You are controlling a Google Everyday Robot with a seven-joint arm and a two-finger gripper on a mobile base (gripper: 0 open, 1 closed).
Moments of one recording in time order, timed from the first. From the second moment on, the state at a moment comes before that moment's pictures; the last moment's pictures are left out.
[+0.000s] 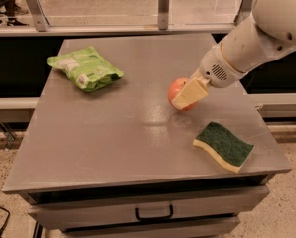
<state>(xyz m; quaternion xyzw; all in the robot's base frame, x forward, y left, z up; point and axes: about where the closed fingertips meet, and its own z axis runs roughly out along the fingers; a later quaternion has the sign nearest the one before) 0.542 -0.106 0.886 -0.46 0.84 0.13 0.26</state>
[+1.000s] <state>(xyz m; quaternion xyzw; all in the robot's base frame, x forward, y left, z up) 0.511 -0.116 0.869 -0.43 0.86 0.12 0.23</state>
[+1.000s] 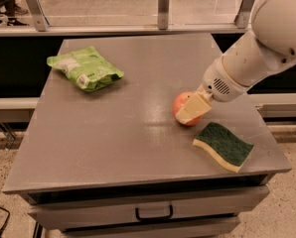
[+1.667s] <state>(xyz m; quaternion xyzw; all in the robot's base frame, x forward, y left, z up) 0.502 -0.120 0.864 -0.42 0.87 0.11 0.22</state>
